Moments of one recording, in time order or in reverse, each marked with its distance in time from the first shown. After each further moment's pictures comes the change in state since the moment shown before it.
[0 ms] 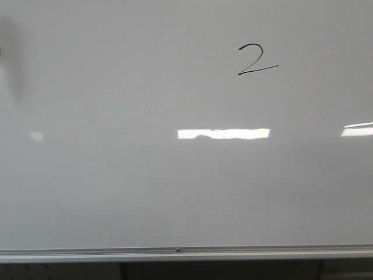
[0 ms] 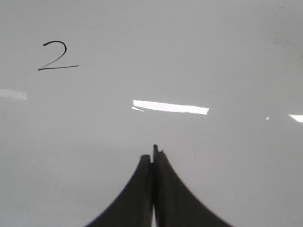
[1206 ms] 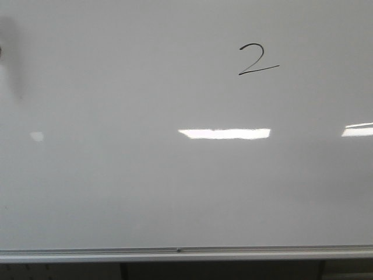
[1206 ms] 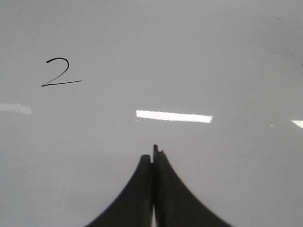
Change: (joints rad) left arm 0.000 0.000 0.000 0.000 0.000 0.000; right arm 0.000 0.000 0.000 0.024 -0.033 0.000
